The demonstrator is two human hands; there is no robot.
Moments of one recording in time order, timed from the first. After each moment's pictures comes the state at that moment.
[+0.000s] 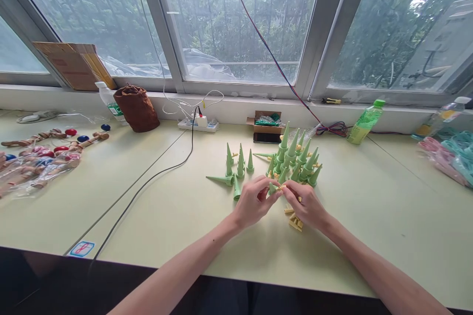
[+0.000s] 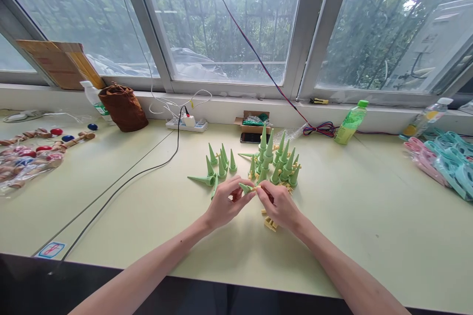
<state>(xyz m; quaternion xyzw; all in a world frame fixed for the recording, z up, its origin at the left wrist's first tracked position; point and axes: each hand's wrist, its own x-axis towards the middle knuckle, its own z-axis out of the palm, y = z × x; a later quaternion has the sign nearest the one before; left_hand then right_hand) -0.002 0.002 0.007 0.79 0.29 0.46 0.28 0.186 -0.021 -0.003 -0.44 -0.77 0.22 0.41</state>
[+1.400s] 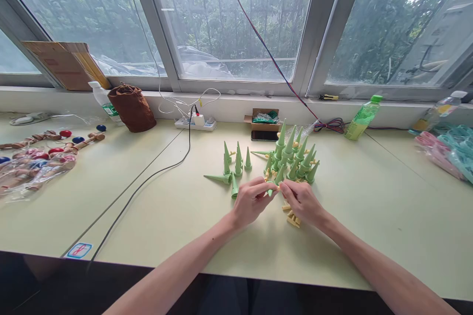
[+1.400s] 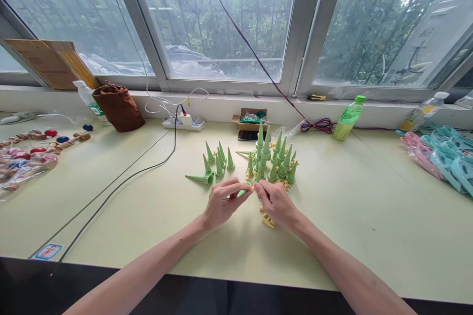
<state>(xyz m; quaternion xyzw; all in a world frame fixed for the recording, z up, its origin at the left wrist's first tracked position) -0.004 0.005 -0.004 0.81 0.26 0.49 0.18 0.184 -0.021 -0.005 -0.46 -0.77 0.19 0.41</state>
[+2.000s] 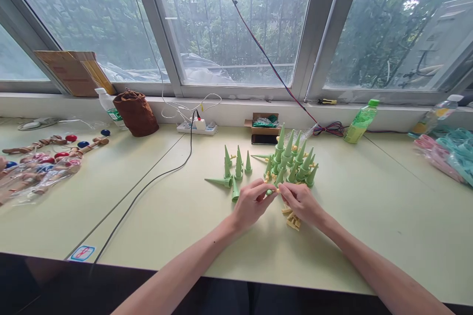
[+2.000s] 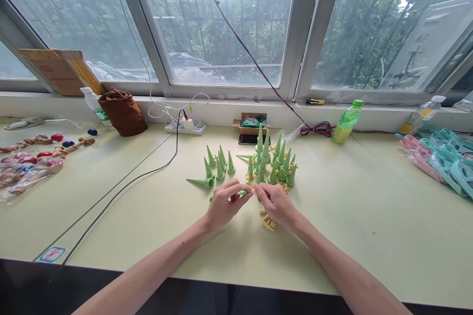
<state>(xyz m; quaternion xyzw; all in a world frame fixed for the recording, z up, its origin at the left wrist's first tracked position) -0.002 0.004 -0.002 0.81 0.29 0.48 0.20 0.185 -0.016 -0.003 -0.46 -0.76 0.24 0.40</state>
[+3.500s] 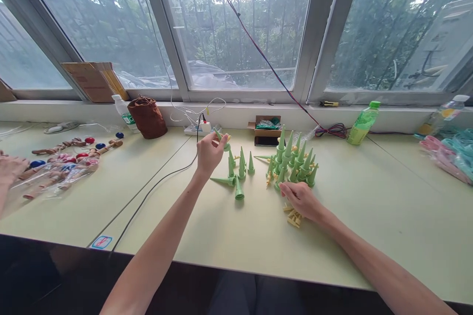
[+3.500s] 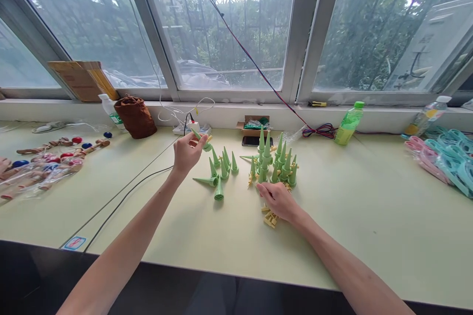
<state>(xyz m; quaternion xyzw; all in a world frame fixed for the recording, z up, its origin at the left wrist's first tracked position) -0.085 0.101 0.080 0.67 0.53 0.52 0.00 0.194 -0.004 -0.019 -0.45 -0.78 0.20 0.39</state>
